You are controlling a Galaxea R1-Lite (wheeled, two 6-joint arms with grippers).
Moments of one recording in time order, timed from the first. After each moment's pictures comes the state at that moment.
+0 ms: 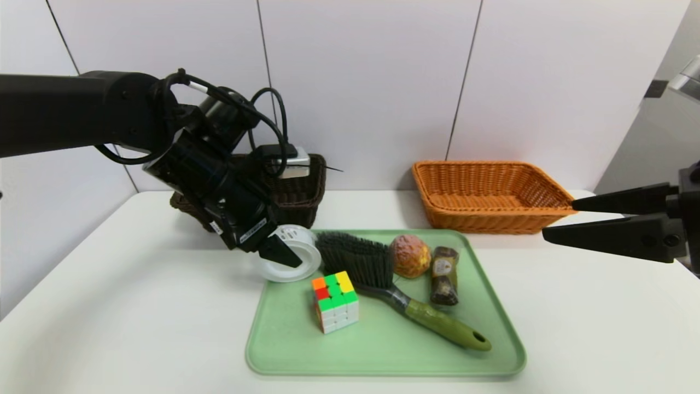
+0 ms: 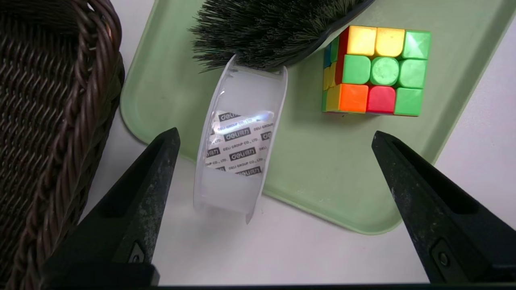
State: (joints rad) left arm -0.39 1.92 -1.73 0.82 -0.39 0.67; right arm 0.36 1.24 -1.20 0.51 0.35 -0.05
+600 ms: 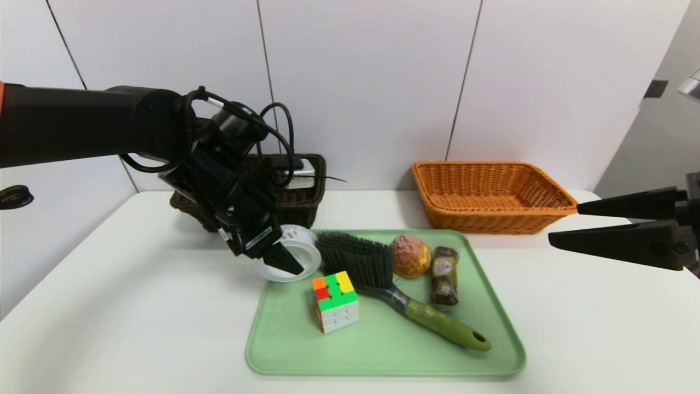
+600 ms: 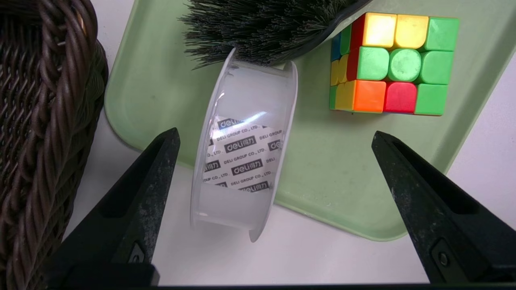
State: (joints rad) left arm -0.39 1.97 -1.73 0.81 -0.38 0.69; right arm 0.36 1.22 -1.19 0.51 0.35 -0.05
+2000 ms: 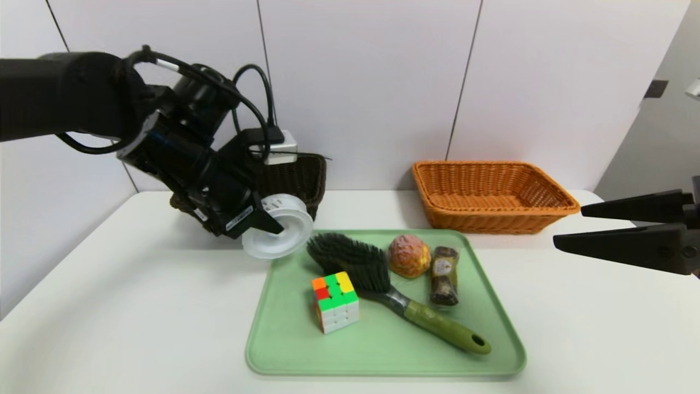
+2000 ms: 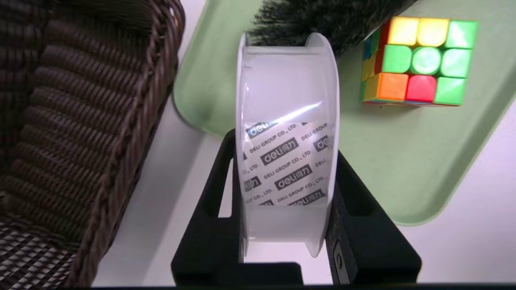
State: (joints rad) left arm -0.37 1.86 -1.73 0.78 -0.31 0.71; right arm 0.35 1.20 -1.17 0.51 0.36 -0.04
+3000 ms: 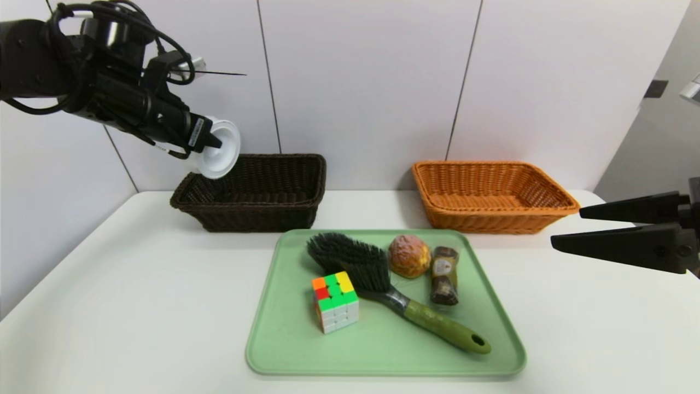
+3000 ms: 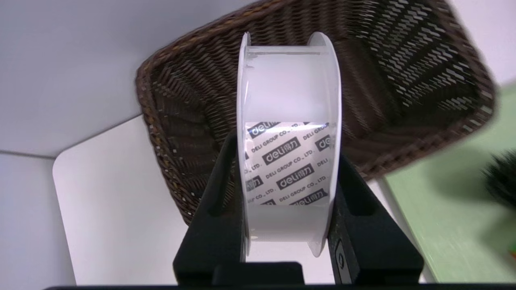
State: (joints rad) left arm -0.10 1.93 -1.97 0.60 -0.12 0.26; right arm 0.35 1.21 -1.17 0.51 0.36 -0.03
